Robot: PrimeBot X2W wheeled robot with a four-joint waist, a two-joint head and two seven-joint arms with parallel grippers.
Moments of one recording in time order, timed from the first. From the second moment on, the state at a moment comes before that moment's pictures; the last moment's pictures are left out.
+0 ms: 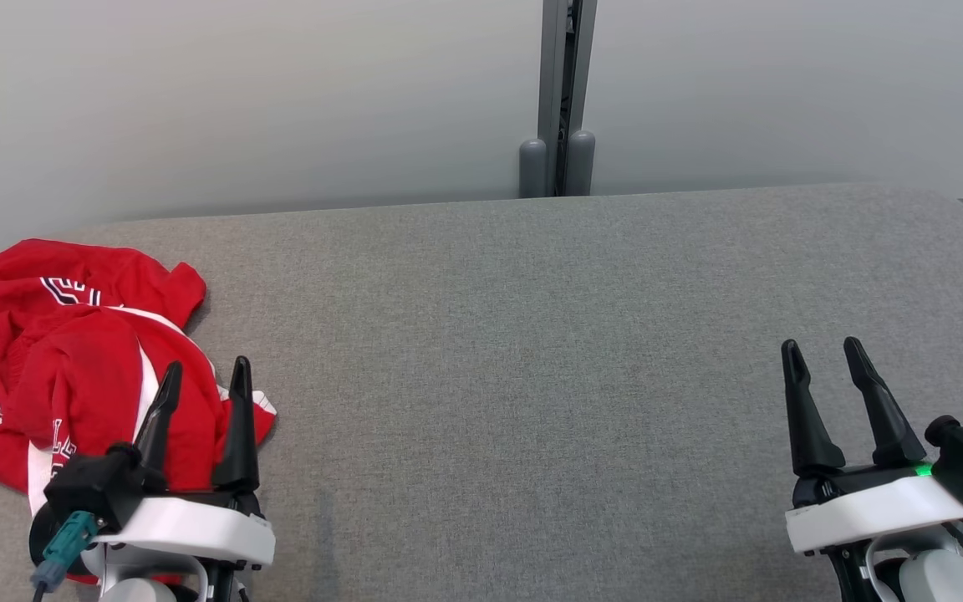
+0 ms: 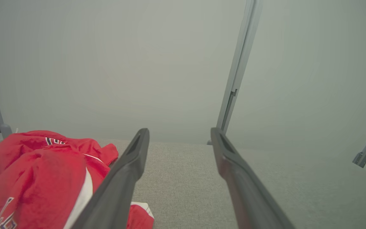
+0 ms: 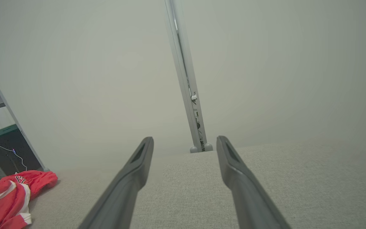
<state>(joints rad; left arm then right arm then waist) -0.07 0.05 0.03 0.16 -0.27 -0.08 -0.19 -0.11 -0.10 0.09 0.17 0.38 0.13 -0.26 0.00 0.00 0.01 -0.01</state>
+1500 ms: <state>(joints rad) -0.07 0.05 -0.02 0.17 -0.13 -0.07 -0.26 -0.13 -0.10 0.08 0.20 0.23 0.13 -0.26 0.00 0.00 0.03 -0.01</state>
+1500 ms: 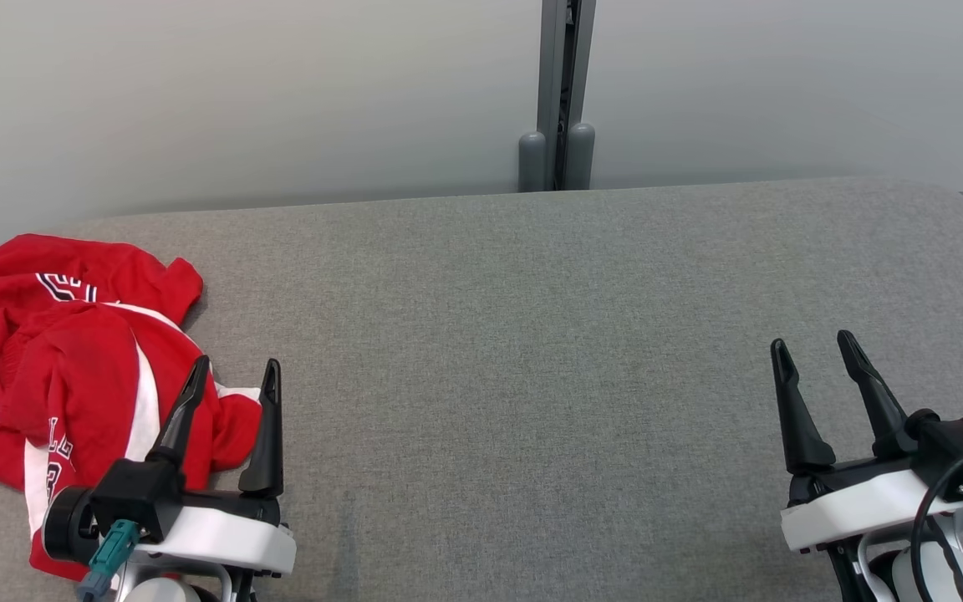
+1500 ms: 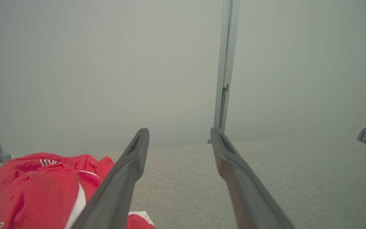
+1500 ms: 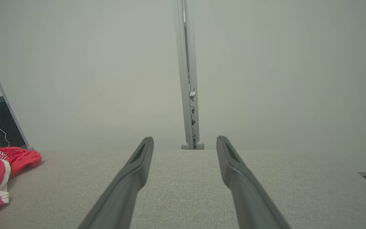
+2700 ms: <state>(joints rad) -0.07 0.05 -0.02 0.20 -0.16 -0.06 -0.26 -0.13 -0.11 0.13 0.21 0.27 0.13 -0.26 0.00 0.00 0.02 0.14</state>
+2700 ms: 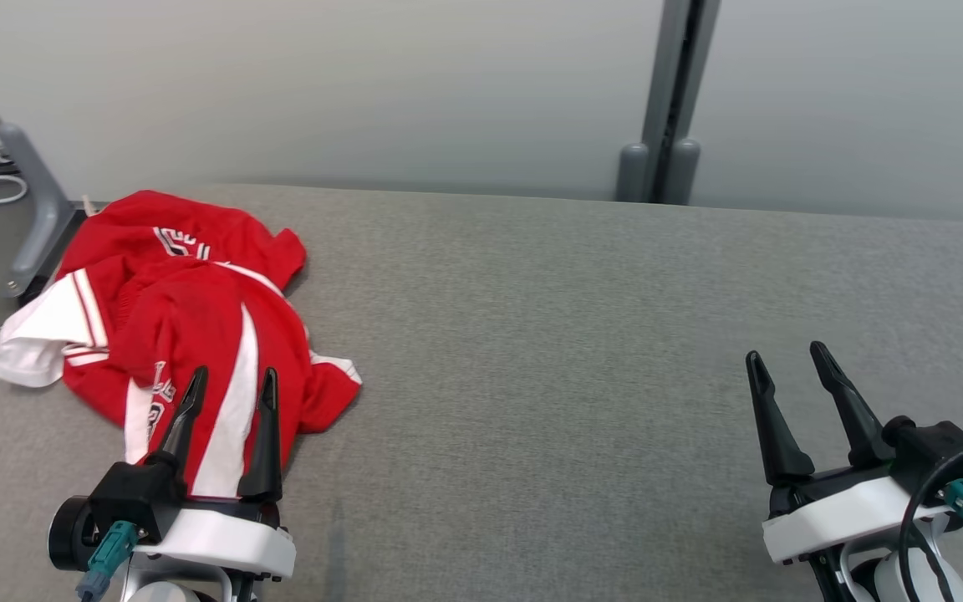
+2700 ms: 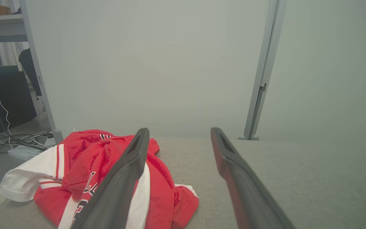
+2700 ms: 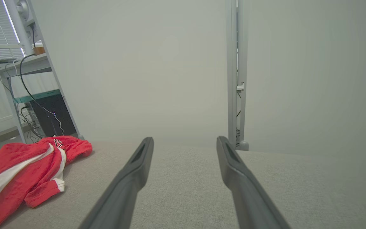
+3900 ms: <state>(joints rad) -0.07 0.05 0.01 0.25 -0.16 -0.07 -0.26 -0.12 -0.10 0.18 0.24 0.32 0.13 -0.26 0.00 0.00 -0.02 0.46</state>
